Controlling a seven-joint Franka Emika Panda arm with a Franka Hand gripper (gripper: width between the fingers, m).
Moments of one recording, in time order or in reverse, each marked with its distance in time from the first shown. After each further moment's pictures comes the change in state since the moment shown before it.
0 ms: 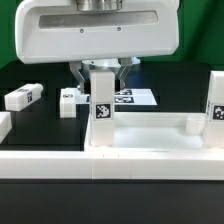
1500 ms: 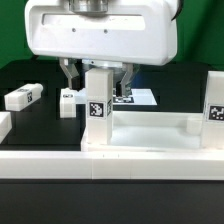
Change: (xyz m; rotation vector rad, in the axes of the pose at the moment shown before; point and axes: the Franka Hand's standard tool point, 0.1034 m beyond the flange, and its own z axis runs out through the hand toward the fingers) arm -0.004 0.001 -0.004 -0.016 -0.002 0.599
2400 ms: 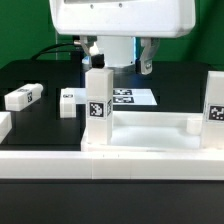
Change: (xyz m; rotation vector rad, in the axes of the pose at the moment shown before) arm -0.017 -0.020 -0.023 0.038 -0.034 0.169
